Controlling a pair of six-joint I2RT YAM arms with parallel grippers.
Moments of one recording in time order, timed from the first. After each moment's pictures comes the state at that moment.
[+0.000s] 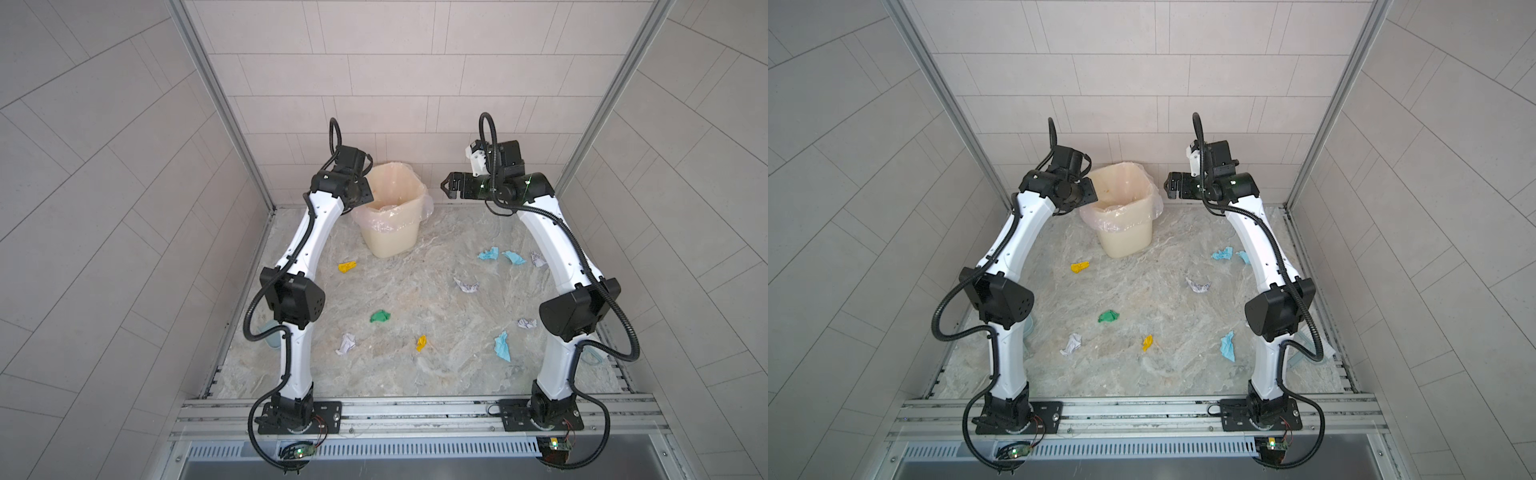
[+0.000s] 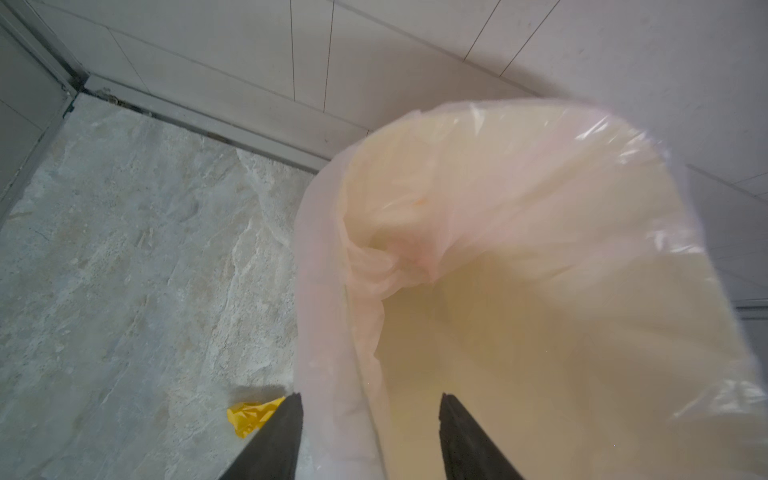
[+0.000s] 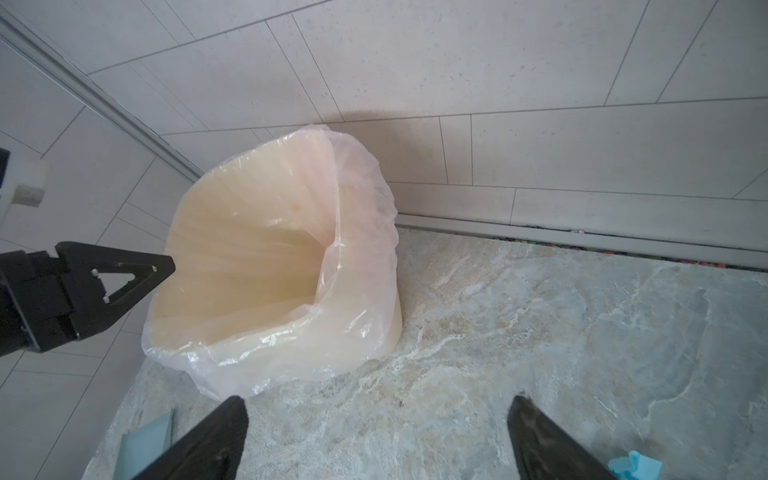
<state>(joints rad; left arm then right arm) -0.28 2.12 2.38 -1.13 -0.16 -0.56 0.24 1.90 2.18 -0.89 -0.23 0.25</state>
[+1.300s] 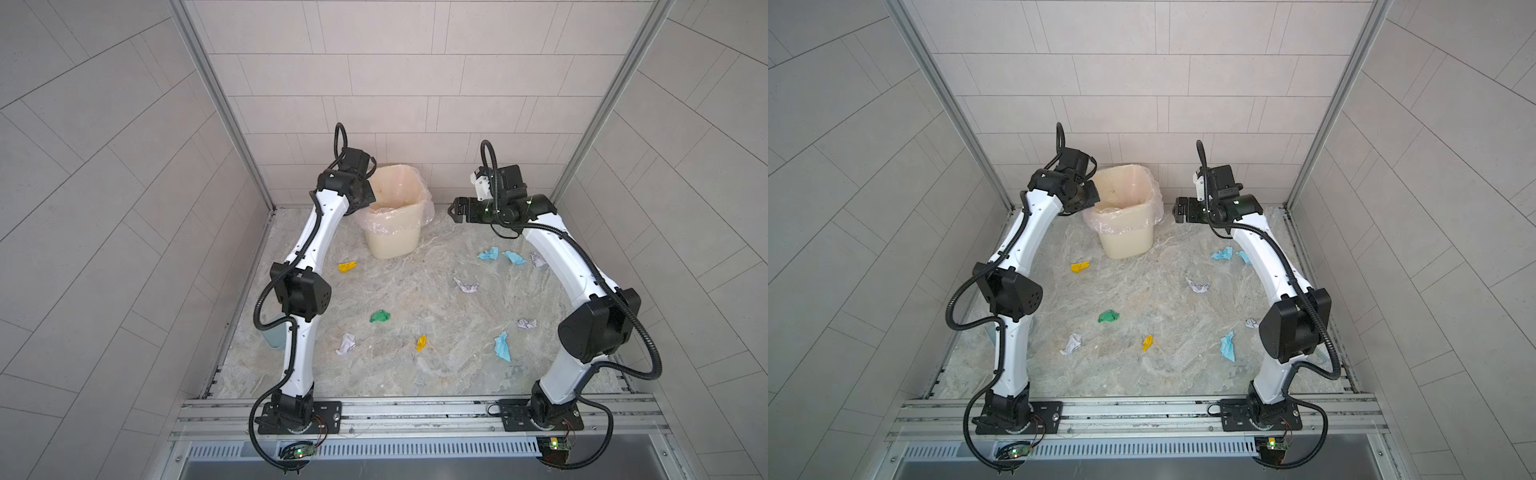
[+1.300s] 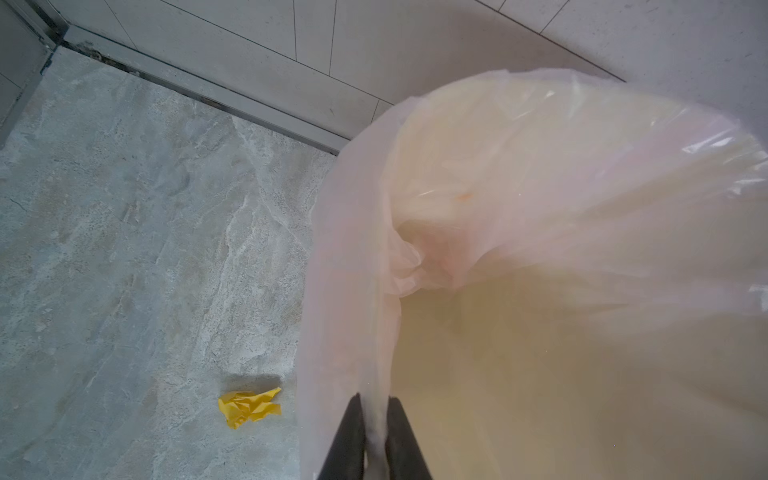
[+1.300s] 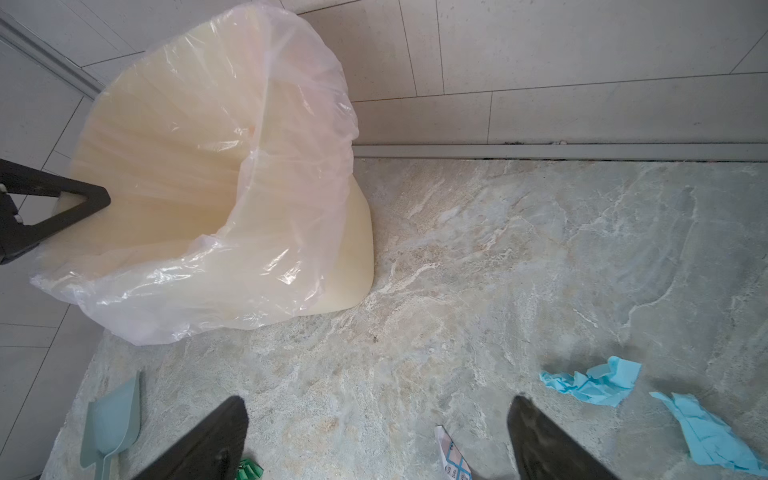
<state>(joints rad) -0.28 2.22 2.50 -1.19 -0.15 -0.60 0.23 1.74 1.82 -0.79 -0.21 0.25</state>
